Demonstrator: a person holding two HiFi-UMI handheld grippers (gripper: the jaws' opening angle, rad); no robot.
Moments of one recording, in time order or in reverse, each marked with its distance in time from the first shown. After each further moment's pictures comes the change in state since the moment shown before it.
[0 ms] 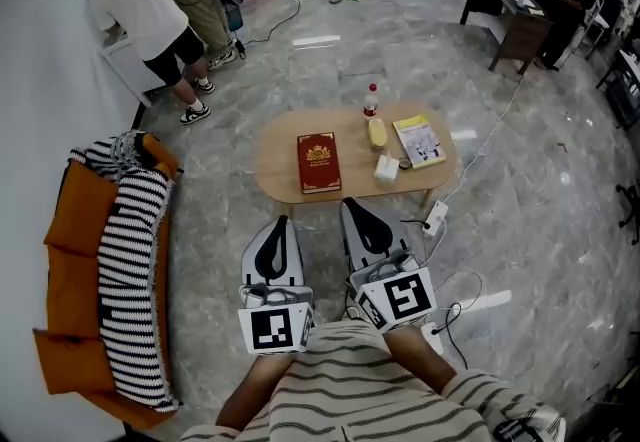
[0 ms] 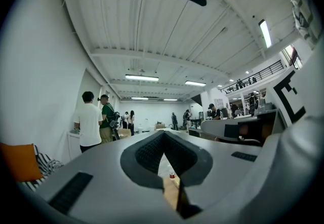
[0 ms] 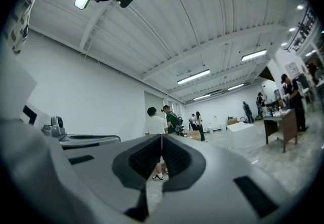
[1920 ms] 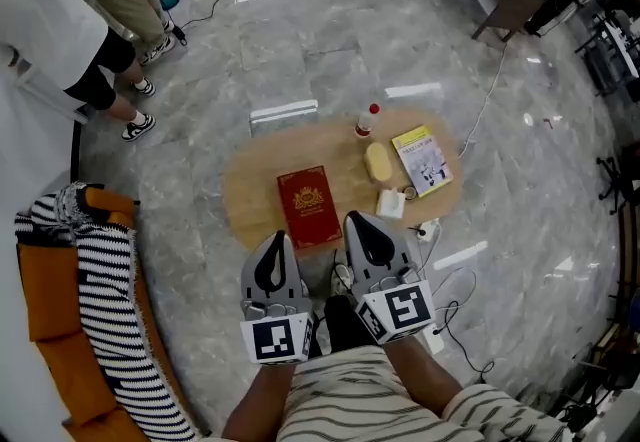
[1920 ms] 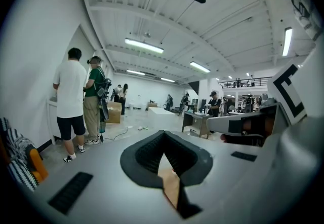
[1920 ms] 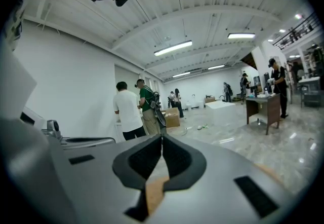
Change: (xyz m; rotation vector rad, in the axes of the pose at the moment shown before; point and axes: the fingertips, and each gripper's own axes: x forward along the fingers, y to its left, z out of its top) left arm 0.339 0.141 -0.175 -0.152 0.249 -0.113; right arm 0.310 -0.180 -0.150 0.084 0.271 -0.239
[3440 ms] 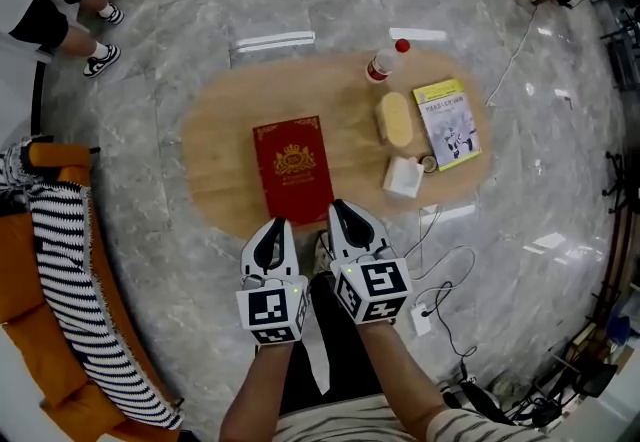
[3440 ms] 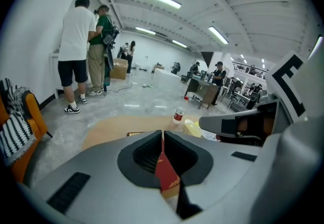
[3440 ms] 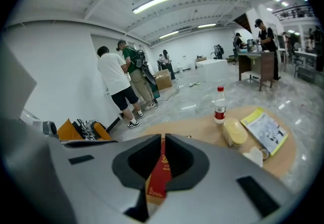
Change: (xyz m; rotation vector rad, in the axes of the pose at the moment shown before) left arm 0.080 0.010 -0.304 -0.160 0.437 0.024; right arm 0.082 -0.077 -0.293 0.159 0.421 -0.050
